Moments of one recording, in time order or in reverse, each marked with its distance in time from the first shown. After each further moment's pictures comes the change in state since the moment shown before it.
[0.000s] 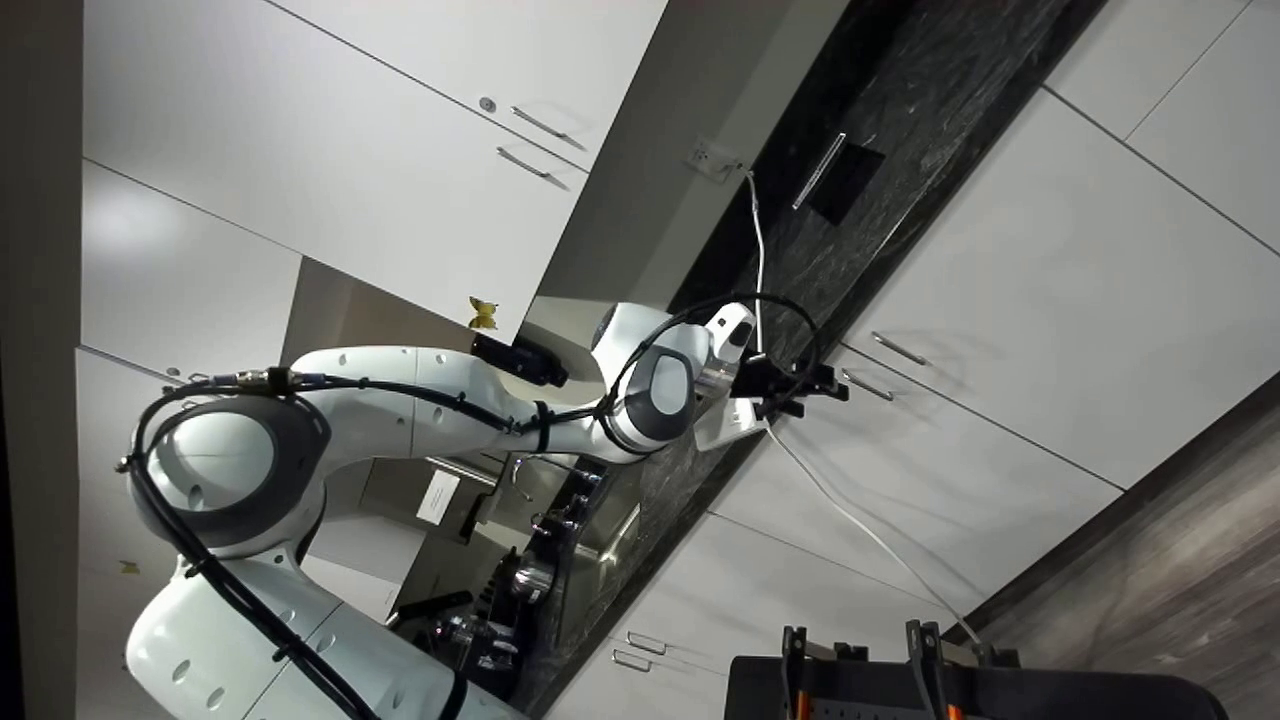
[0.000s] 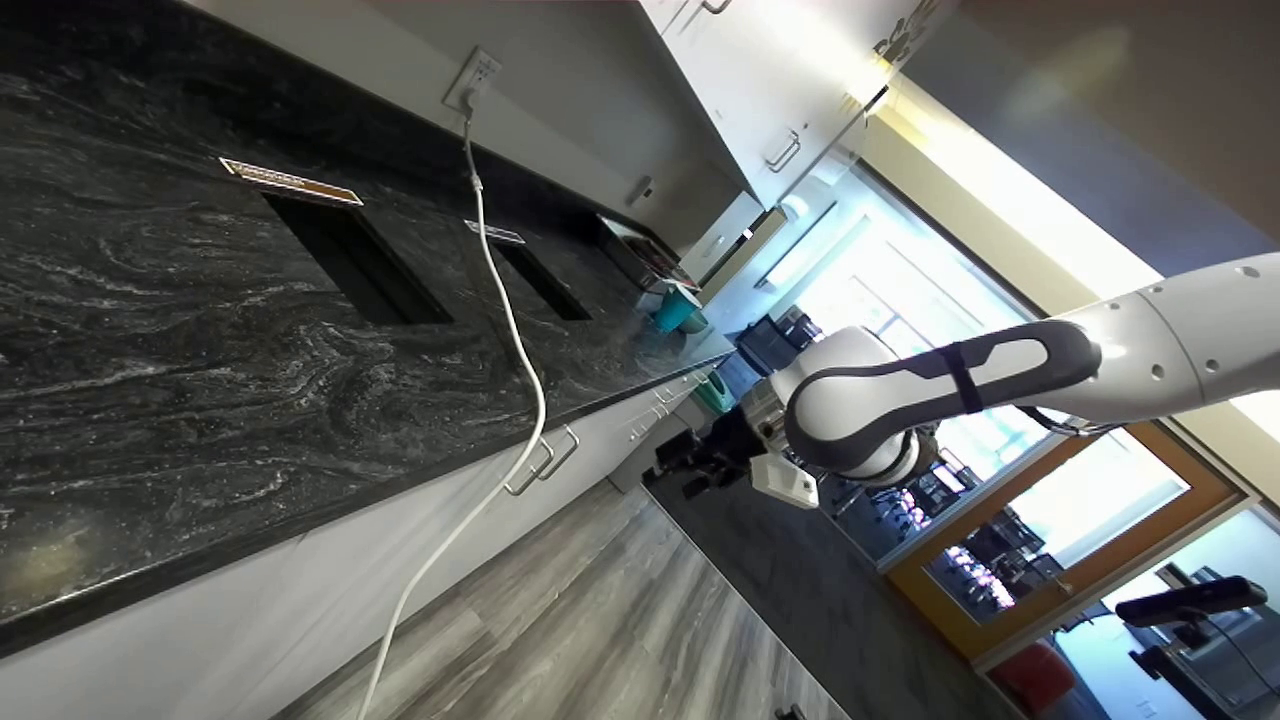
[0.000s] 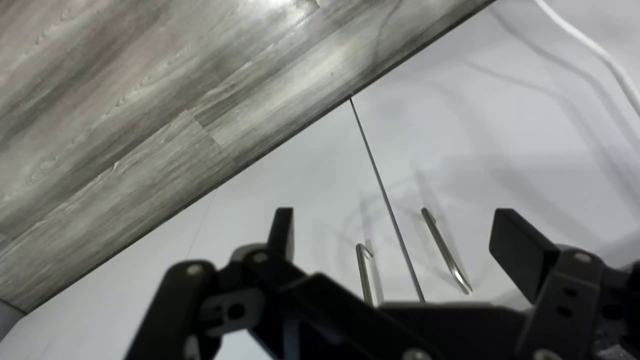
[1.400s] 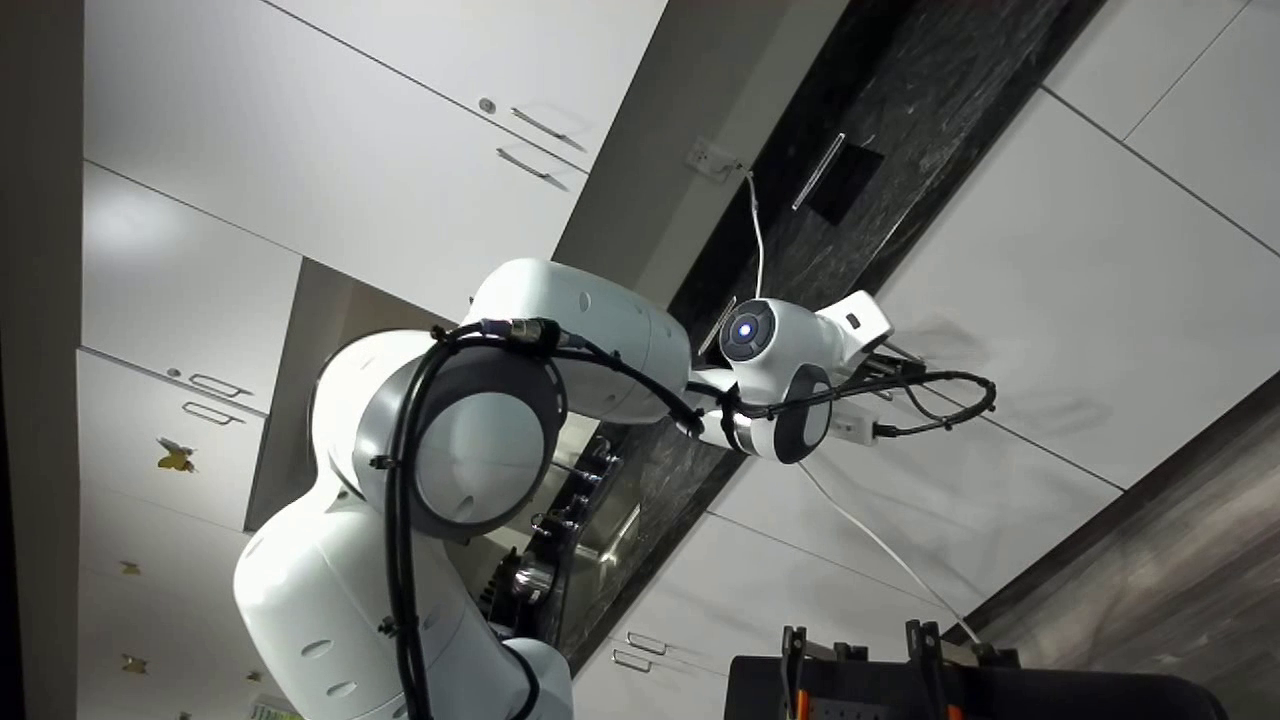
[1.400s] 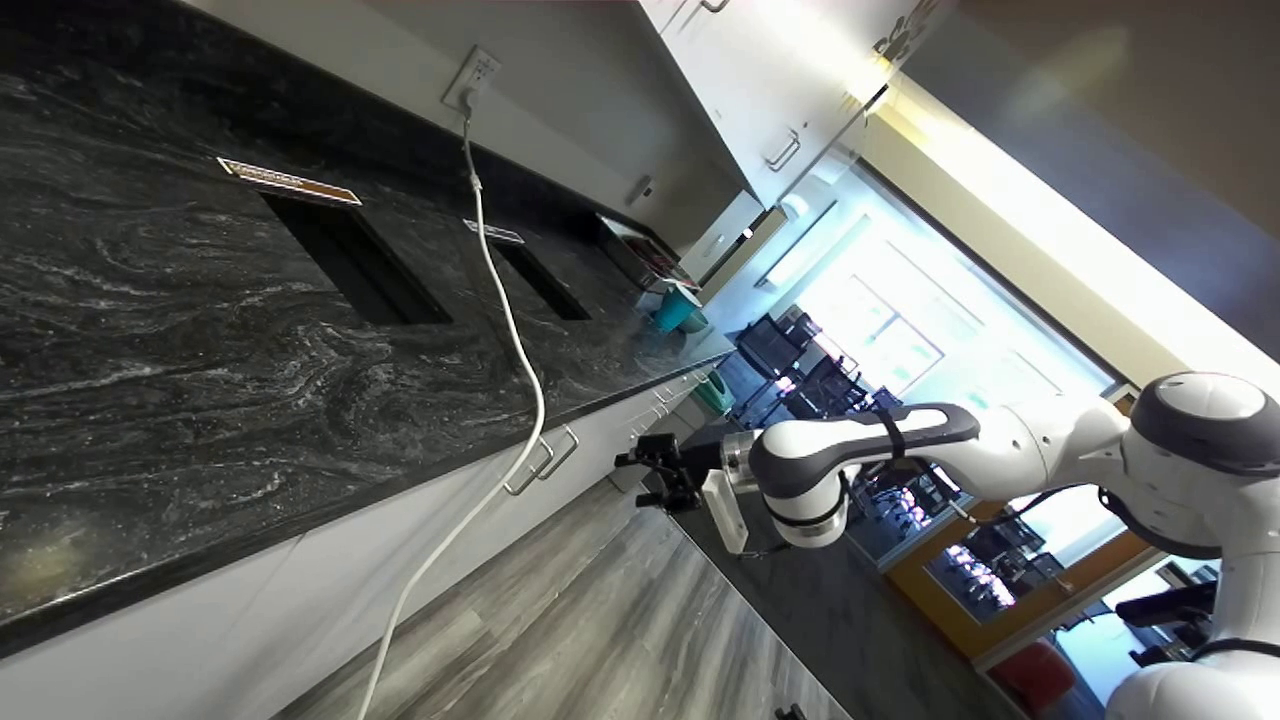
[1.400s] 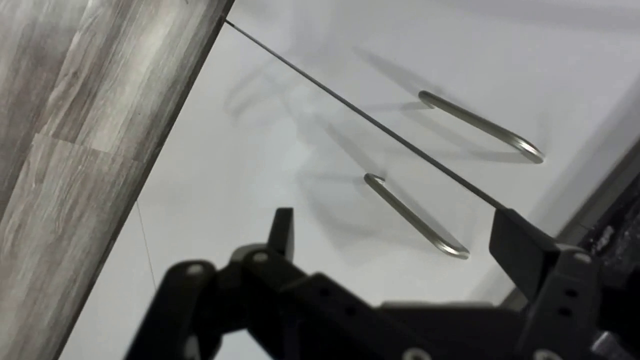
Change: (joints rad) arm -0.907 0.566 0.680 0.166 -0.082 0.386 0.025
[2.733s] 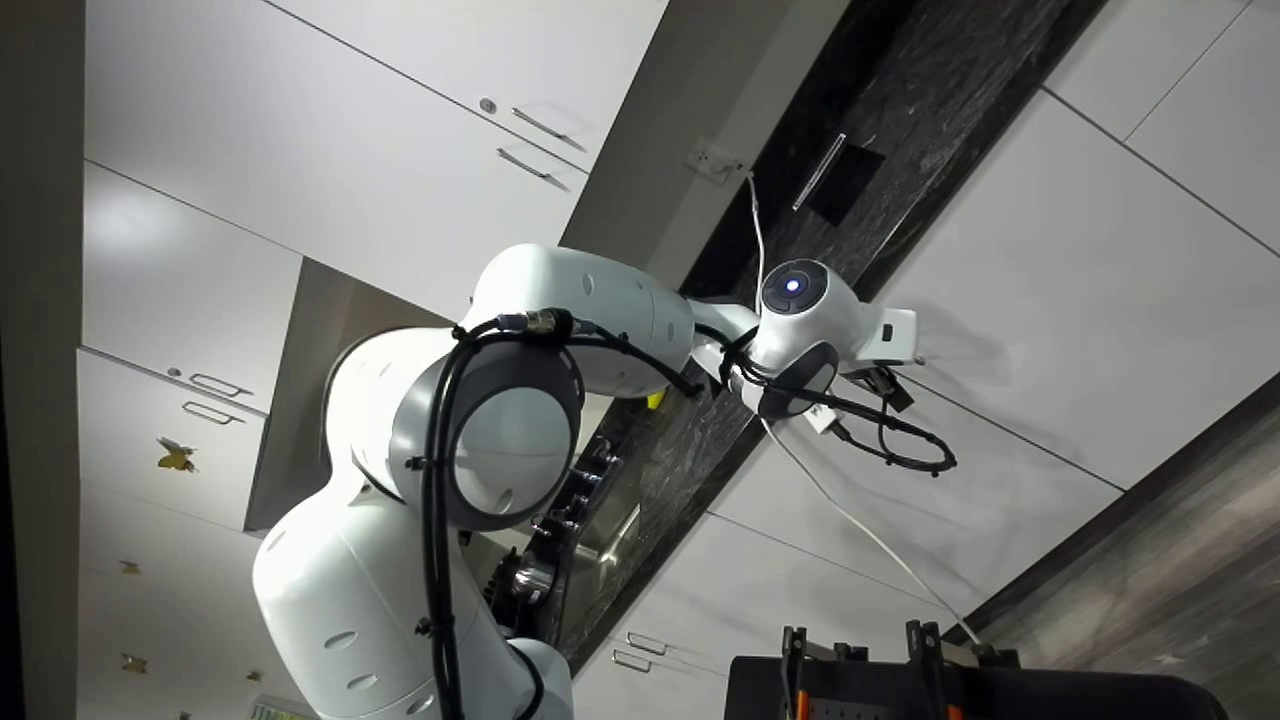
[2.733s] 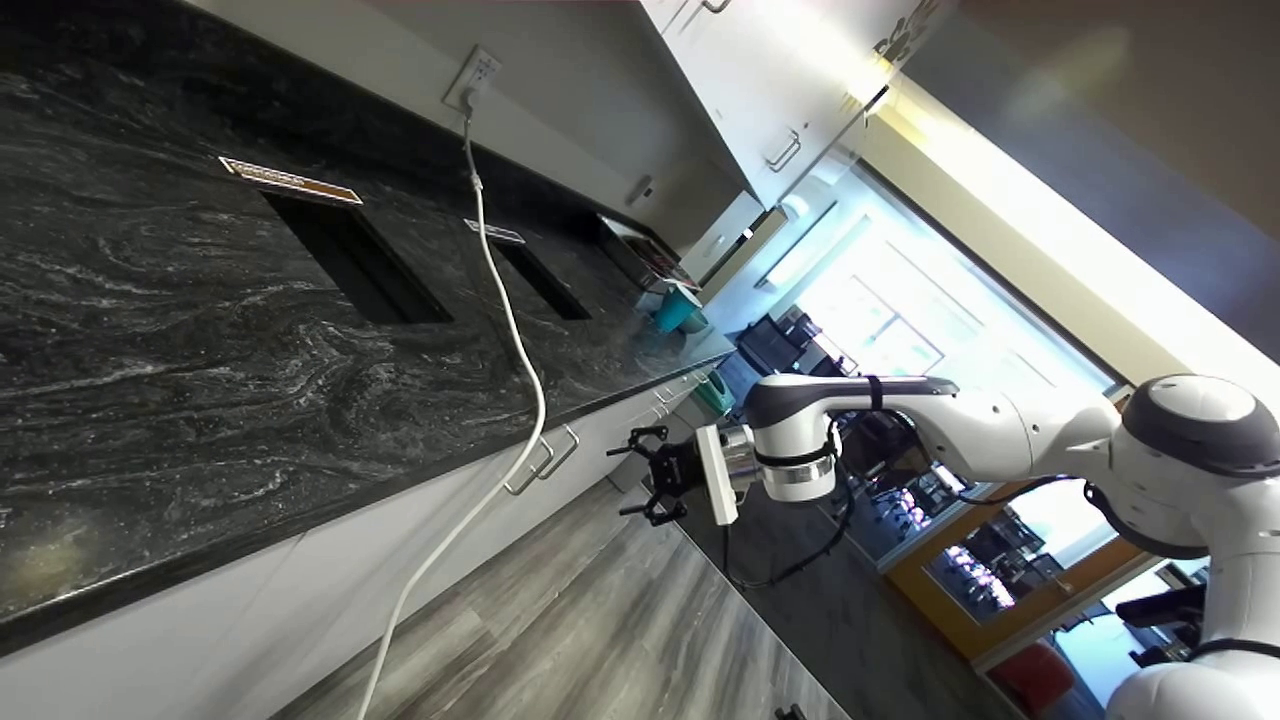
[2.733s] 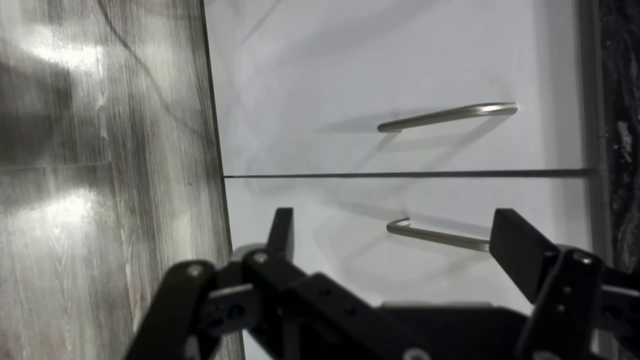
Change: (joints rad) arm 0.006 0.039 0.044 0.152 0.479 -0.328 0.176
